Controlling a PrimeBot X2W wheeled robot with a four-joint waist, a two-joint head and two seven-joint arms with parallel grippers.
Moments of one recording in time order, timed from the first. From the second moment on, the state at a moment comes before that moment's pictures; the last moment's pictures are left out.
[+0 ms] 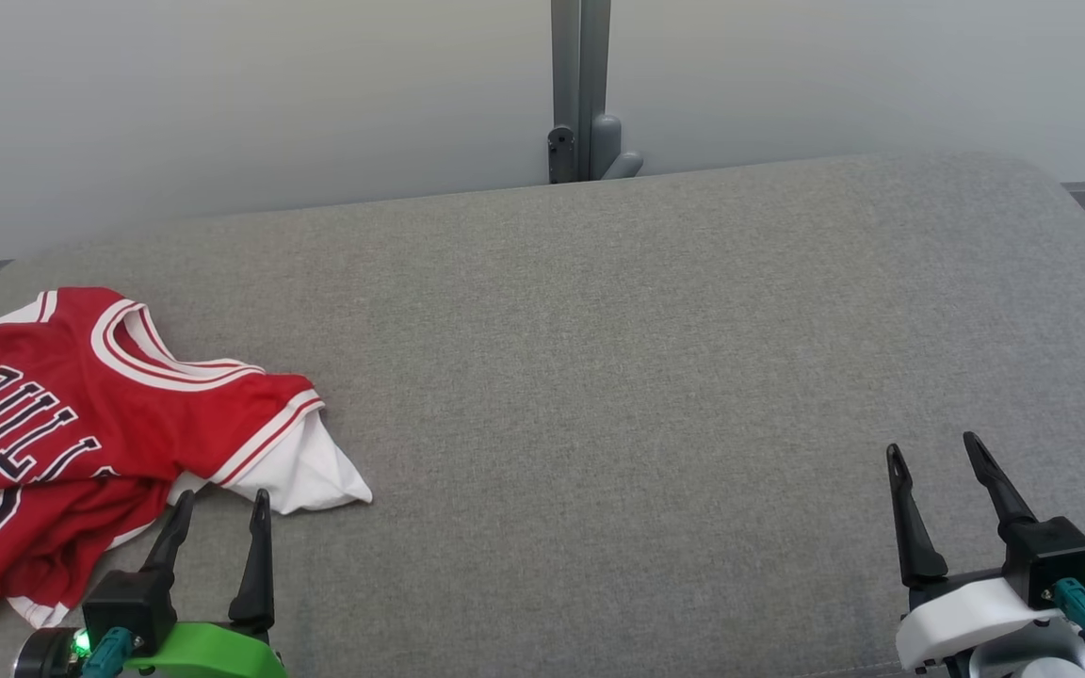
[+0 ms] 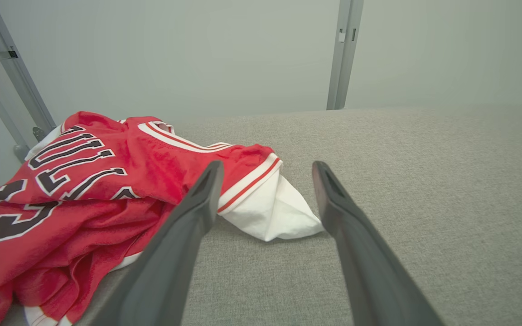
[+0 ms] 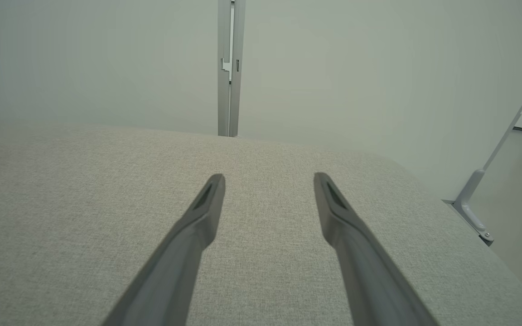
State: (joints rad) left arm -0.02 0.15 -0.03 0.31 -0.18 -0.13 -0.26; right arm 0.04 -0.09 -0.06 0.13 -0.03 0.13 -0.26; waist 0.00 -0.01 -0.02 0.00
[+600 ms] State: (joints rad) left arm -0.02 0.17 -0.04 0.31 -0.18 -0.13 -0.26; right arm 0.06 -0.09 -0.06 0.13 -0.02 0.13 -0.26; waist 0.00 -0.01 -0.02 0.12
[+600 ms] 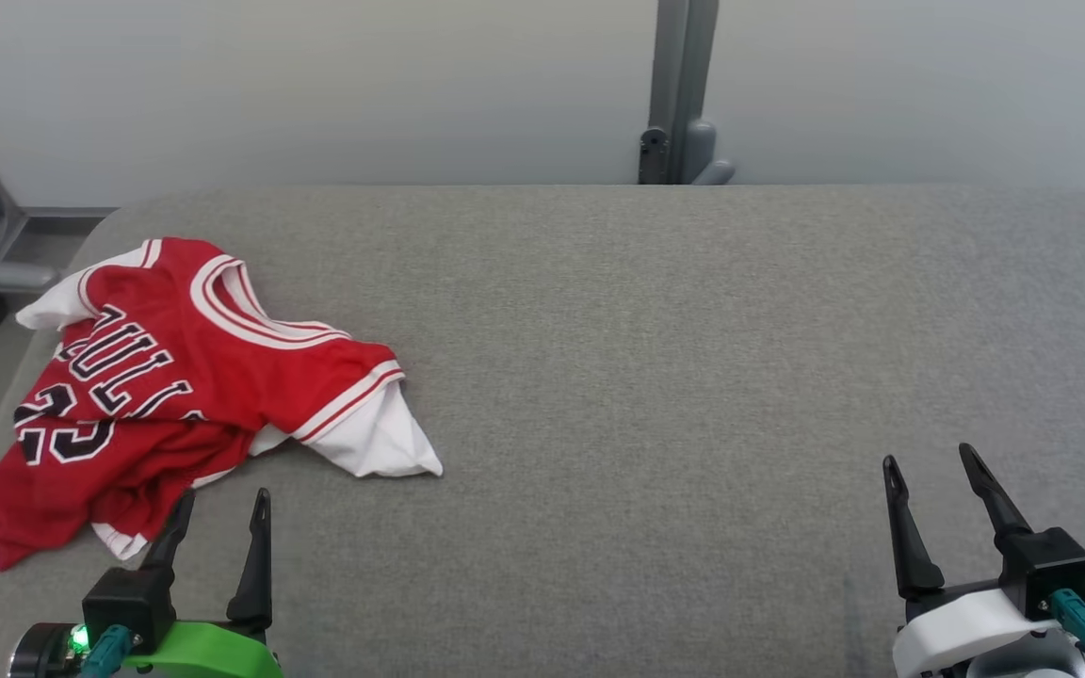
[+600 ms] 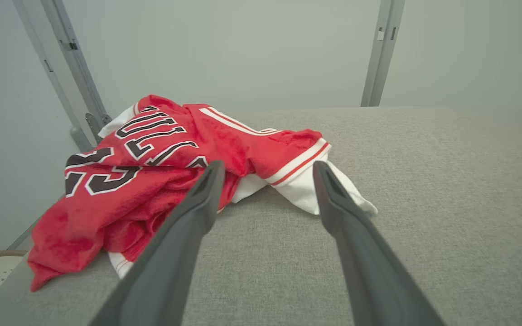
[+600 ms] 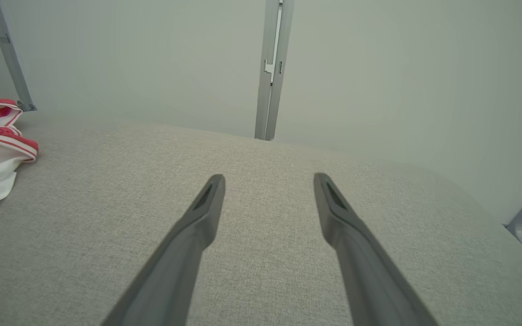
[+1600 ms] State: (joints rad) left arm -0.12 0.14 -0.02 0.34 -0.28 -0.13 -0.26; right arm -0.01 -0.11 0.04 0.13 -0.02 0.13 -0.26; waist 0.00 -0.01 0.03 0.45
